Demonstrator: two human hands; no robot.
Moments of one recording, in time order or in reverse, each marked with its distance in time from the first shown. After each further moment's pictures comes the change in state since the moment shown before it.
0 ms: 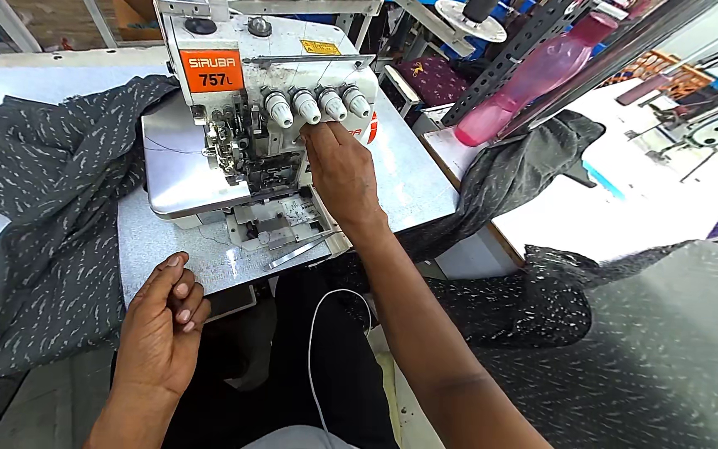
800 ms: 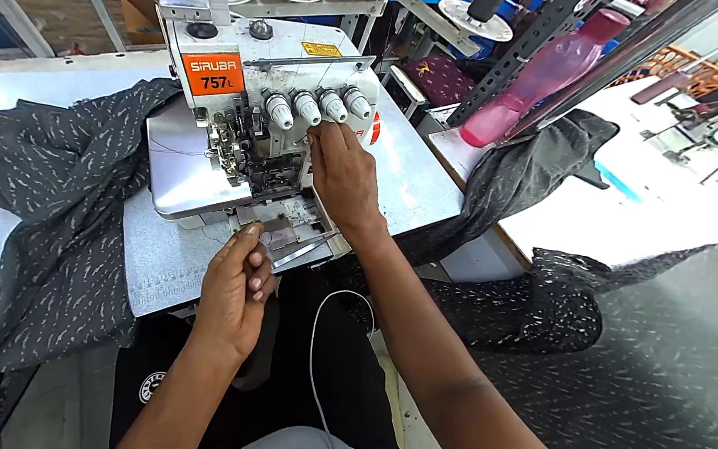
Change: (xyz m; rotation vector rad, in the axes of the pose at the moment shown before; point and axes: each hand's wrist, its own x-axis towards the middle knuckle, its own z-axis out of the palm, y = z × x) left_hand 0.000 -0.023 0.072 -0.032 -0.128 -0.180; right_hand -0.003 -0.005 -0.002 0.046 0.050 0.088
